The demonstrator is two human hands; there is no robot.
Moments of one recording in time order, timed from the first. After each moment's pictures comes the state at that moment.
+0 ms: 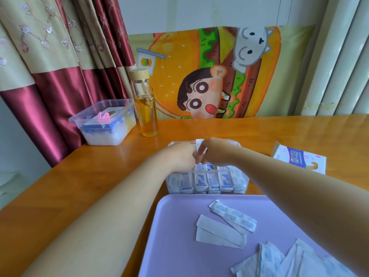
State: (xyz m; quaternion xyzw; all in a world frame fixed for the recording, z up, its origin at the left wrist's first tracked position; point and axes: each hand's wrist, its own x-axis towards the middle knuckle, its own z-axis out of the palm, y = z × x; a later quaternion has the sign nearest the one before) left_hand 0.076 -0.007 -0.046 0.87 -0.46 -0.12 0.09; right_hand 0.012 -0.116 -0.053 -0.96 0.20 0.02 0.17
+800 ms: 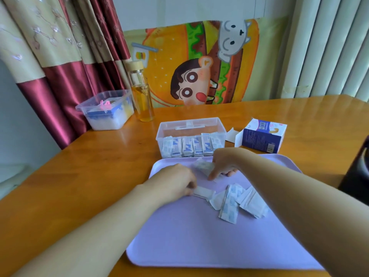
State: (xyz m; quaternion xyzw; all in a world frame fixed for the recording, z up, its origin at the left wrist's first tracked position) left_hand -0.028 0.076 -0.109 0.80 -0.60 -0.04 -0.01; right_hand -0.102 -0.085 -0.093 -0.93 0.26 0.17 0.17
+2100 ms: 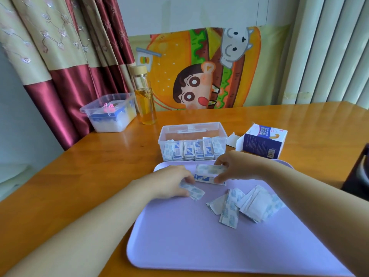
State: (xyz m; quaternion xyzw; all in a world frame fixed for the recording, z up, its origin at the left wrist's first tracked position) left_hand -0.008 0.083 -0.104 0.81 -0.57 -0.12 0.02; right_hand -0.141 -0.084 -0.084 -0.95 0.20 0.06 0.25
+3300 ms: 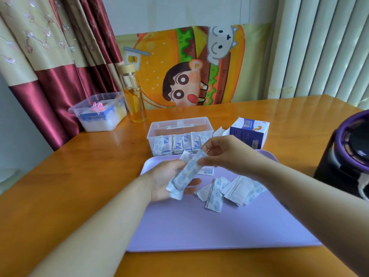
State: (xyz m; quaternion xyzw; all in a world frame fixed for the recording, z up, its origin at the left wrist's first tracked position) left_hand -0.070 0.084 -0.086 0.60 -0.18 -0.53 0.57; right_hand -0.186 -0.052 -0.066 -0.86 0.16 -0.15 0.46
